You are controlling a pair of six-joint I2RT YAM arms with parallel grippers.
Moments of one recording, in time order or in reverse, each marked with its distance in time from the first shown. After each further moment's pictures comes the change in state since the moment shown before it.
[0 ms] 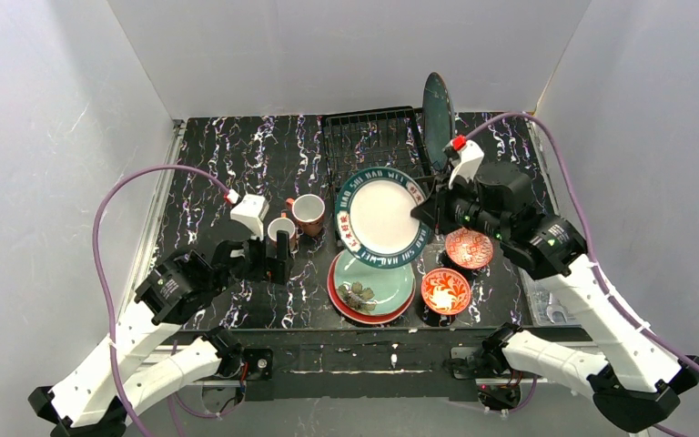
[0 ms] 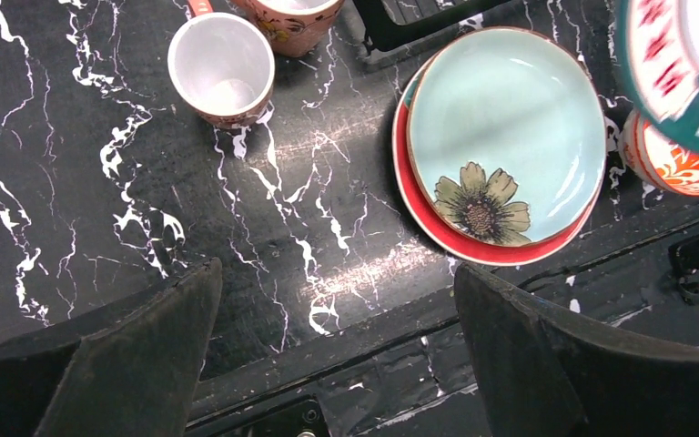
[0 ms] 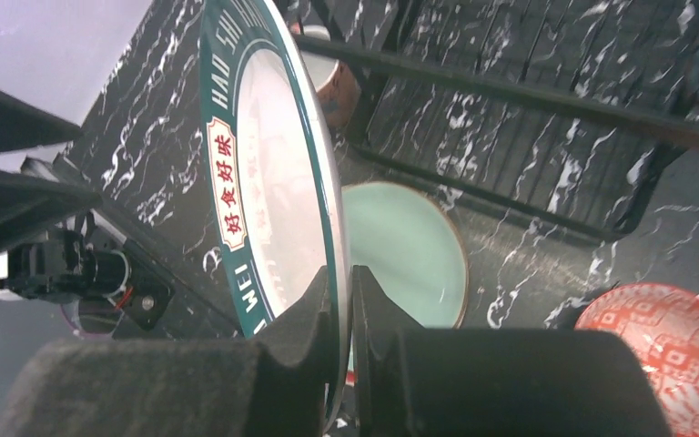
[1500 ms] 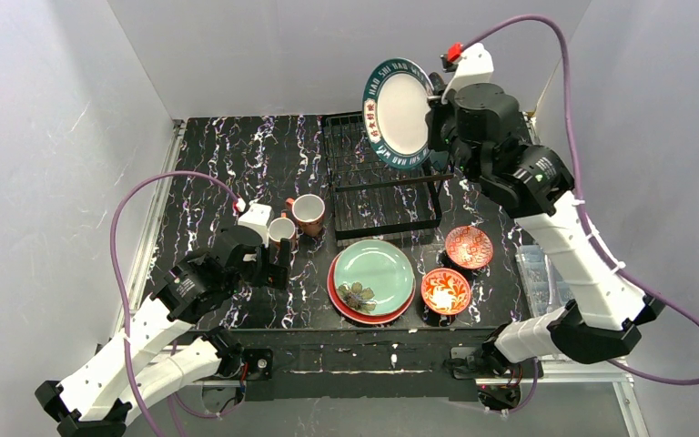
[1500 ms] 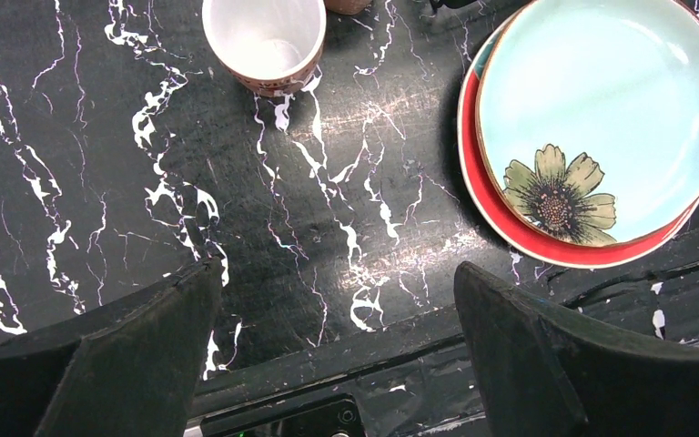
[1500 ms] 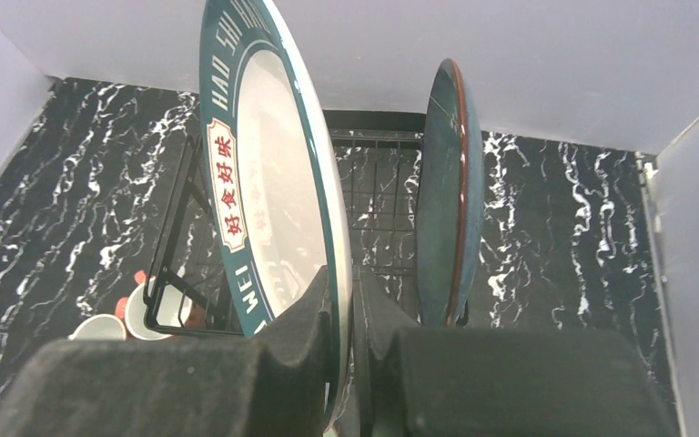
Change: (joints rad) left arm 0.000 -0.005 -0.127 0.021 -0.075 0.023; right arm 0.063 0.419 0.704 -0.086 0.591 -0.171
